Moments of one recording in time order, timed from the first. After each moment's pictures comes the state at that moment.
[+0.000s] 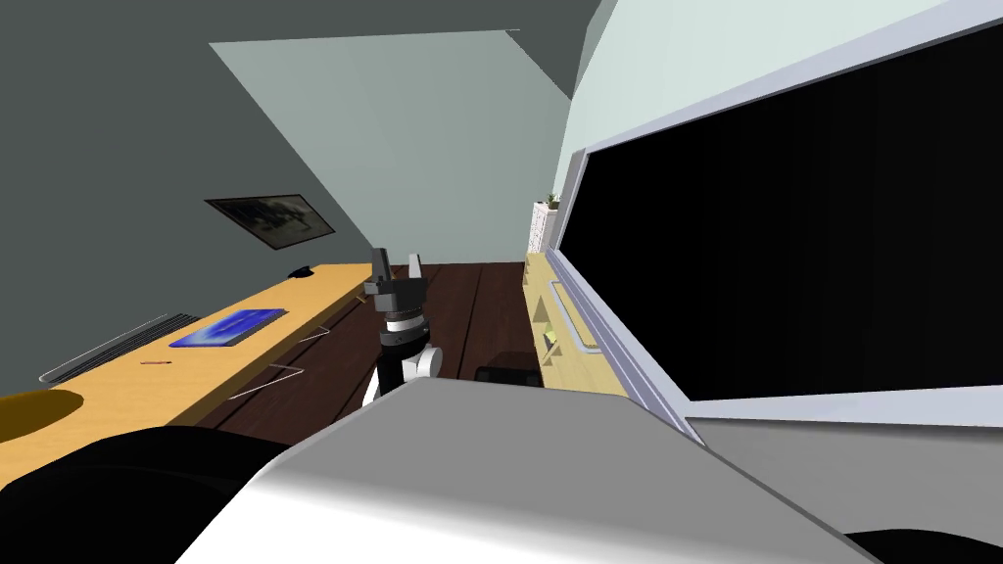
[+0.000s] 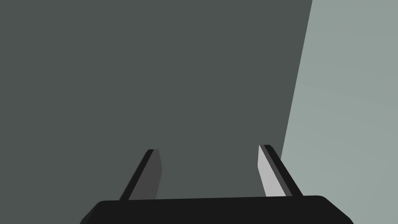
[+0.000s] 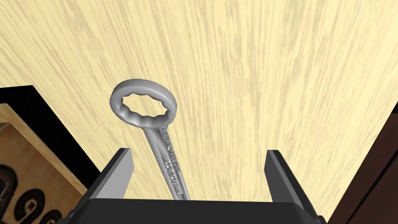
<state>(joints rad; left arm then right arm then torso) 0.52 -0.01 -0.04 -2.37 -0.06 -0.62 0.16 1.02 -0.91 0.30 -1.24 0.51 -0.25 0.35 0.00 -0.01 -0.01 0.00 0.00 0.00</state>
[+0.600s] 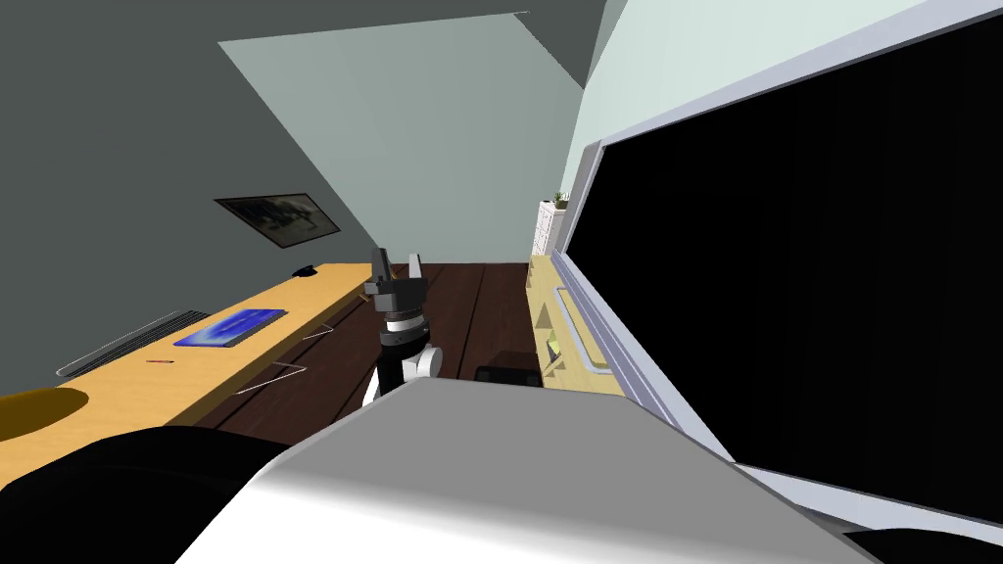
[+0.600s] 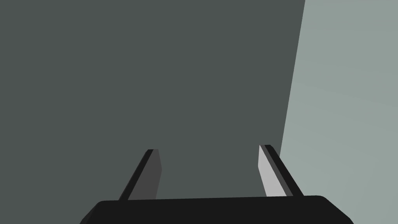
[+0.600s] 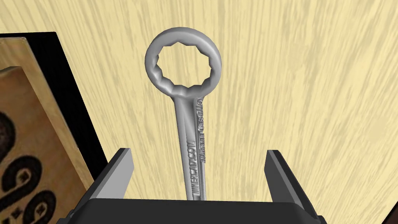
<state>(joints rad) 0.52 -0.01 -0.04 -2.37 -0.06 -0.62 0.16 1.00 -0.92 0.39 -1.14 0.53 -0.20 0.37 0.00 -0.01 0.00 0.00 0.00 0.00</state>
